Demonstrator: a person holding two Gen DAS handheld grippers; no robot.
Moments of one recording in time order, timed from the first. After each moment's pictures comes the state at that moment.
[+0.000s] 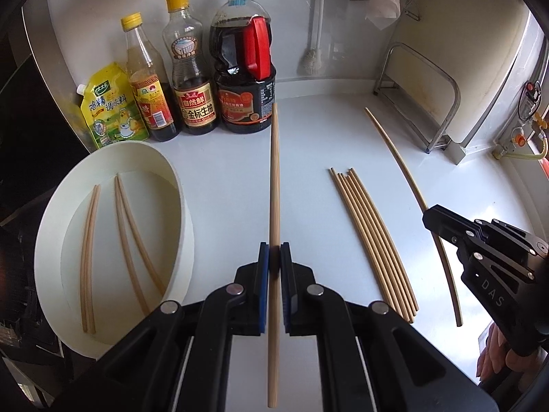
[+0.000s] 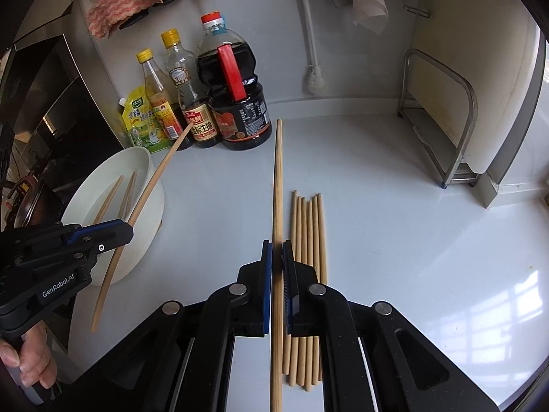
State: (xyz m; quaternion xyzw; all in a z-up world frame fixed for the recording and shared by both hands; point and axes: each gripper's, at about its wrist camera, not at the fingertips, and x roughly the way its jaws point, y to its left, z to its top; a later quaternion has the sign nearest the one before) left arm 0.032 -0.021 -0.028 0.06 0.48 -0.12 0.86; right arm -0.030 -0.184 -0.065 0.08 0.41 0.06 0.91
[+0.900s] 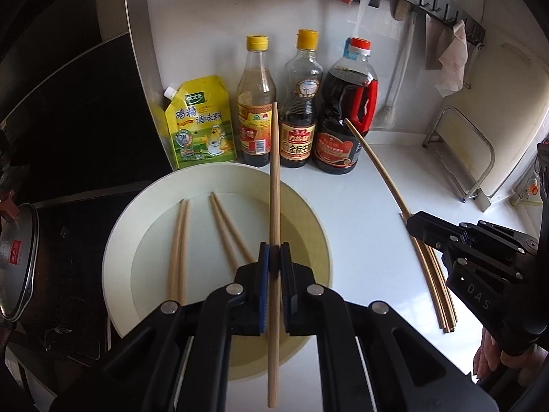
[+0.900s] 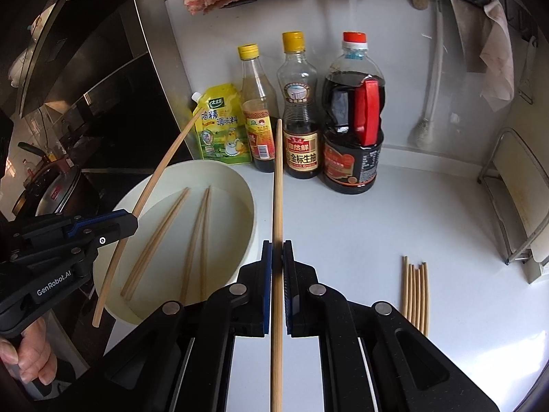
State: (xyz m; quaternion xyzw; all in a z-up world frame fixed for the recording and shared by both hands) left arm 0.051 0.119 0.011 0.02 0.44 -0.07 0.90; right arm 0.025 -0.042 -0.021 0.02 0.39 0.14 0.91
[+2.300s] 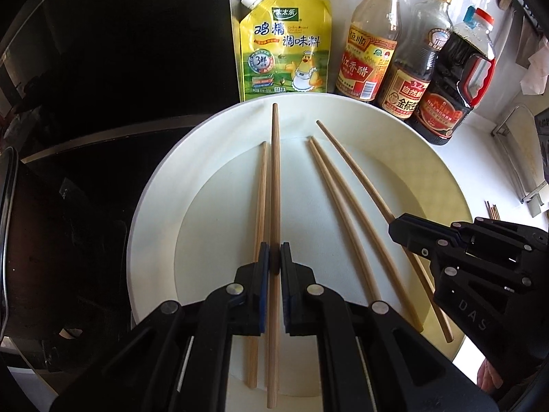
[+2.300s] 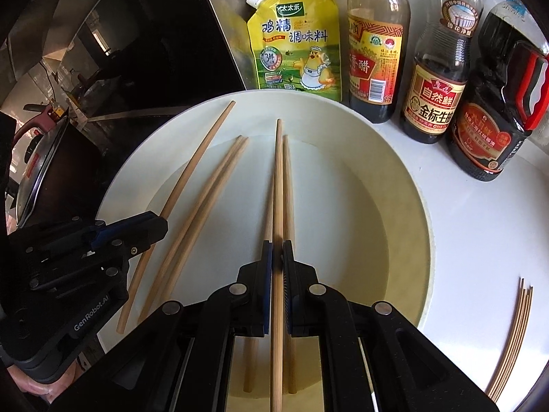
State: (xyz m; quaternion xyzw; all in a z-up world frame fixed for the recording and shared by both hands) left arm 0.110 0.223 -0.084 -0.01 0.52 -0.01 0.85; right arm 0.119 0.095 -0.098 0.00 0.51 0.21 0.84
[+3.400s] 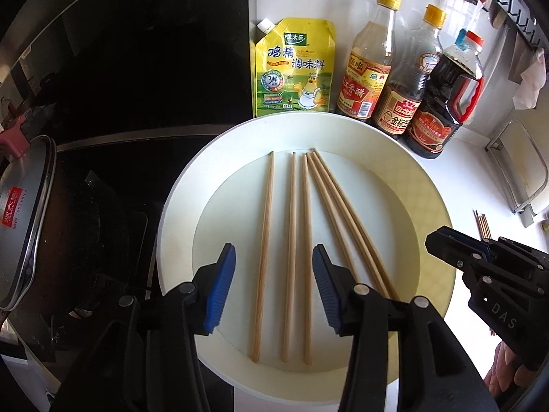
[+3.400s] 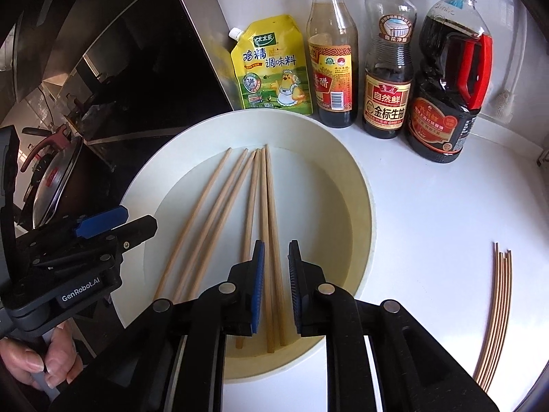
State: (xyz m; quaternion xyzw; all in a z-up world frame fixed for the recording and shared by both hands) left arm 0.081 0.226 -0.050 -0.03 0.50 0.00 0.87; right arm 0.070 0.058 -0.069 0.03 0.47 0.18 0.86
